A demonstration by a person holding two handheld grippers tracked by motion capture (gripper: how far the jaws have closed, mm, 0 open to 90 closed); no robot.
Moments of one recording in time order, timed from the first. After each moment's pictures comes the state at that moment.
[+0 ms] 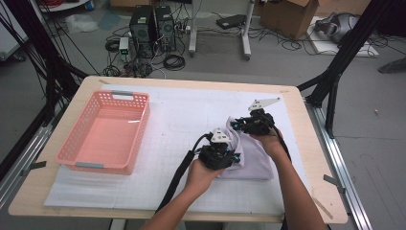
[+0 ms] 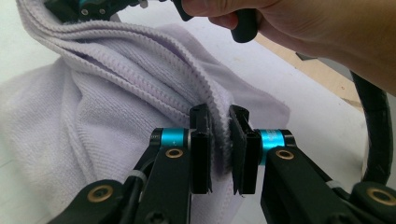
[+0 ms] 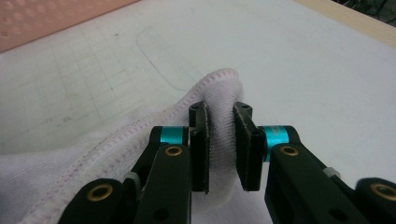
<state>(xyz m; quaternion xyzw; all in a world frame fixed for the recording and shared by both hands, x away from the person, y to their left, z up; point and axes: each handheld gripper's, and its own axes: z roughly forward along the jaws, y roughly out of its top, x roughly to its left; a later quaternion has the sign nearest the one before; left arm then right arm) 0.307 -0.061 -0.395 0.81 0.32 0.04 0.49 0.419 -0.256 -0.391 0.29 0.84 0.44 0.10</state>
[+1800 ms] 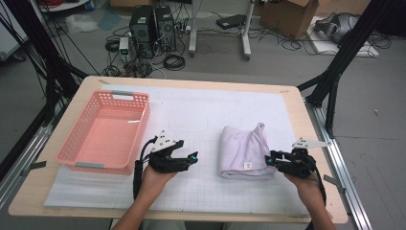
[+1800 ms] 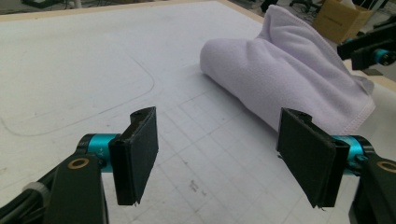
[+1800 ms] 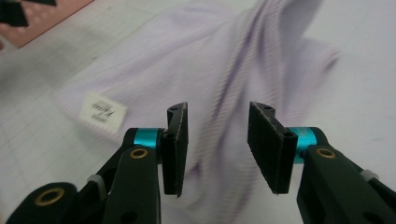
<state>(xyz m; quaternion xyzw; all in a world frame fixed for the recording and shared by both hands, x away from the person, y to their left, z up) 0.295 0.082 -0.414 0.75 0.37 0.14 0.53 0.289 -0.341 -0.415 0.43 0.78 0.45 0.09</state>
